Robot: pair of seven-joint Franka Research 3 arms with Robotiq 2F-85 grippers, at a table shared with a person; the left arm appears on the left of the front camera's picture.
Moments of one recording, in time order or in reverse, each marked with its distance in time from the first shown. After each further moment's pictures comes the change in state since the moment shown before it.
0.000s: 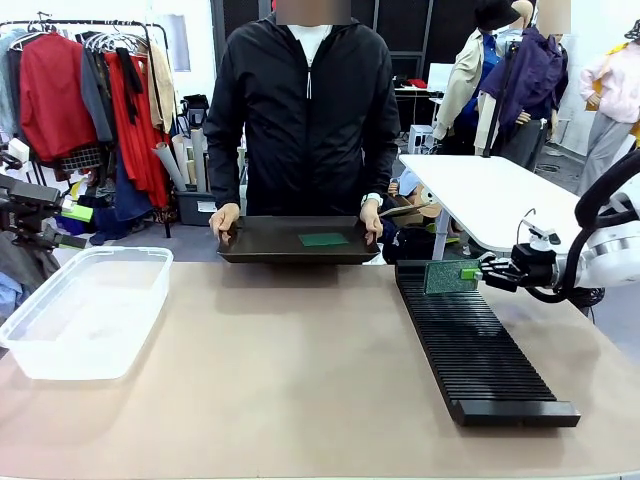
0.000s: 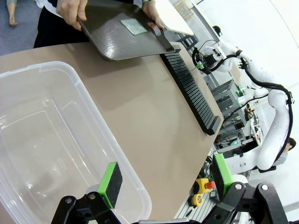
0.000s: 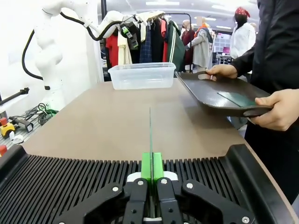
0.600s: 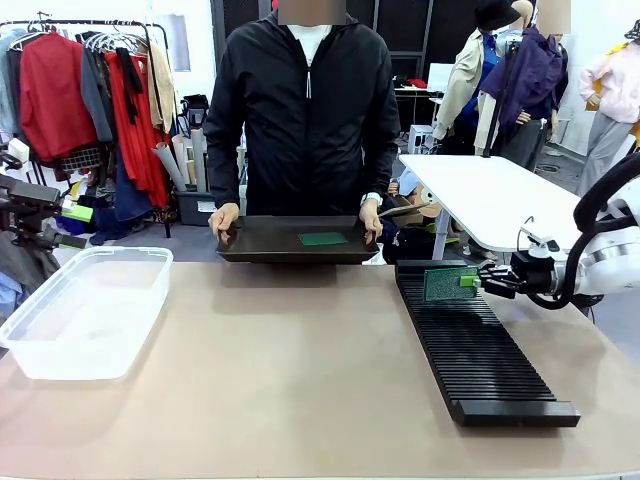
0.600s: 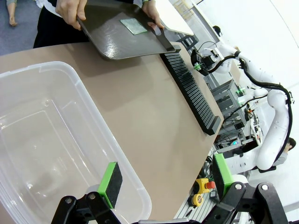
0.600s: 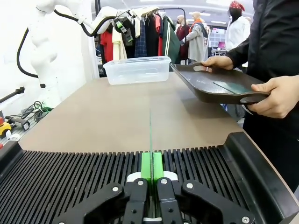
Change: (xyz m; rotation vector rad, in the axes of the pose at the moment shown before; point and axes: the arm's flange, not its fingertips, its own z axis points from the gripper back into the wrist) left arm 0.000 0.000 0.000 0.000 0.000 0.000; right arm -0.012 0.001 0.001 -0.026 0.019 -0.018
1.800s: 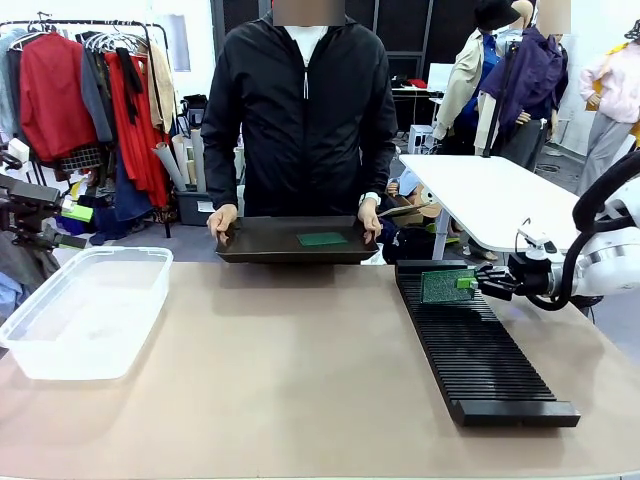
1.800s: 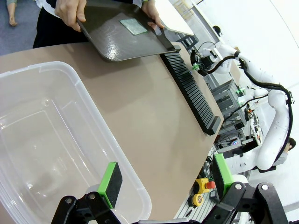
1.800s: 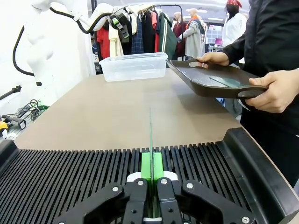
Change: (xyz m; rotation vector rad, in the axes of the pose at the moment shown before) left arm 0.000 0.000 0.000 0.000 0.000 0.000; right arm -0.004 0.000 -0.004 -0.018 0.015 -0.004
